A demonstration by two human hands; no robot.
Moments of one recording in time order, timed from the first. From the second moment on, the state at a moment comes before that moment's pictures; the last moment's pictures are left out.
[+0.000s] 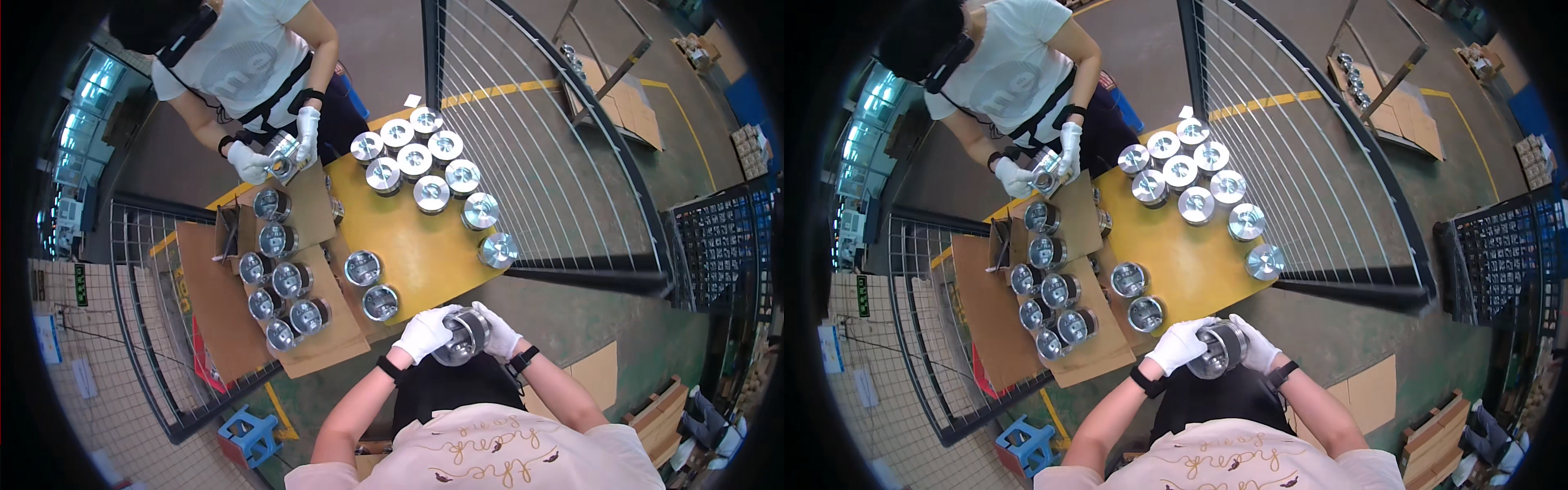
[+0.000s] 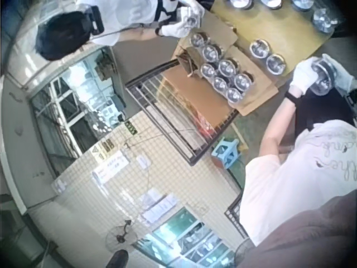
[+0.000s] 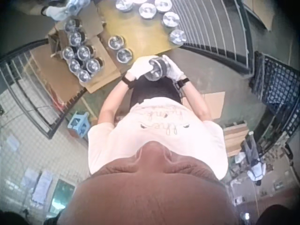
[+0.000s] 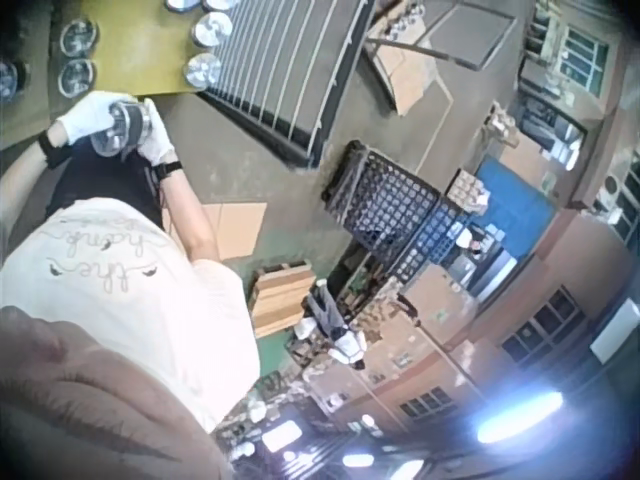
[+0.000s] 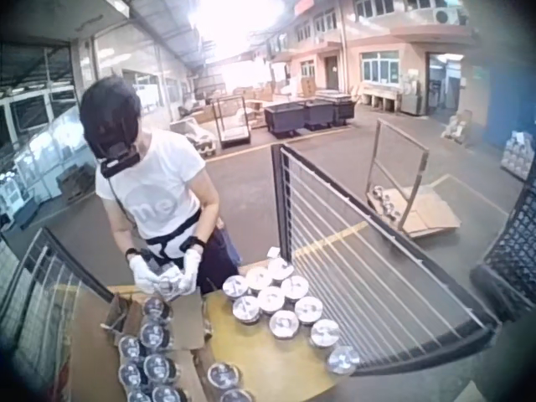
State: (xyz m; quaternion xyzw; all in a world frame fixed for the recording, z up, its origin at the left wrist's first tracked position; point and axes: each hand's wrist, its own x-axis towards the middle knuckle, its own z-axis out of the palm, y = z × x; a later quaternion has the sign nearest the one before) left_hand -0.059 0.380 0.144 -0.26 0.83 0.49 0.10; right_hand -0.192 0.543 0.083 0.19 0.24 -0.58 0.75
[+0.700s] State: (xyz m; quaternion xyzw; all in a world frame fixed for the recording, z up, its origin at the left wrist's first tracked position) left_hand -0.076 0.276 -0.083 -0.39 0.84 0.31 0.22; right_hand -0.298 0.468 -0.138 0.59 0.18 -0.73 0.30
